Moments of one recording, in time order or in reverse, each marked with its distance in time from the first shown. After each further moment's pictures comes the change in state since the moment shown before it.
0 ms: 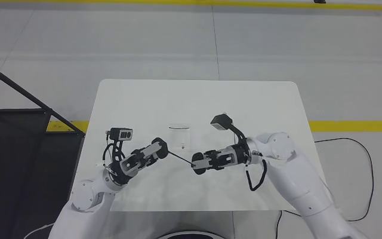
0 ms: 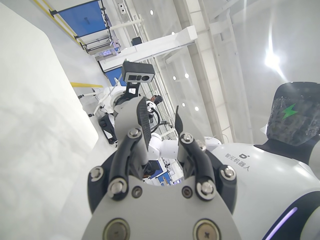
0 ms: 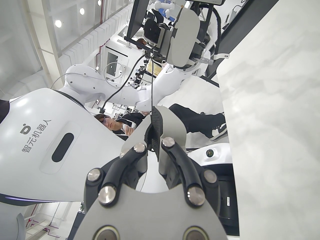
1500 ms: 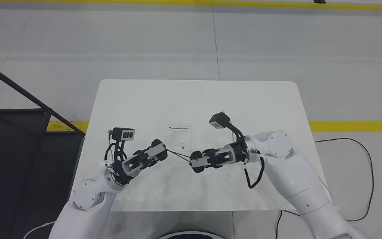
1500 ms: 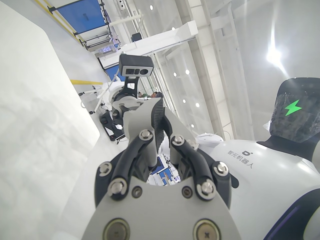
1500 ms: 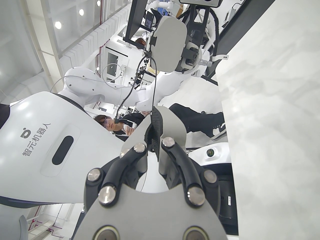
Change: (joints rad) left arm -0.013 0.014 0.020 0.011 0.003 -0.022 -0.001; right arm 0.016 -0.014 -0.005 0.023 0.004 0.008 0.007
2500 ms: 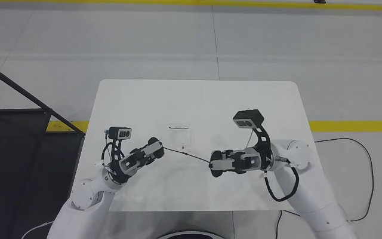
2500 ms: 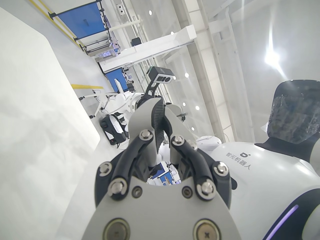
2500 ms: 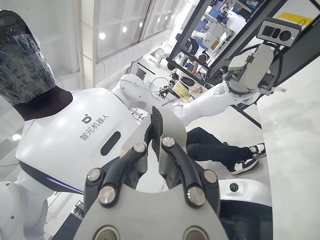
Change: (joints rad) left arm 0.000 0.008 -0.009 0.006 -0.018 -0.012 0.010; right arm -0.162 0.062 0.165 -0.230 0.234 -0.012 -0.010
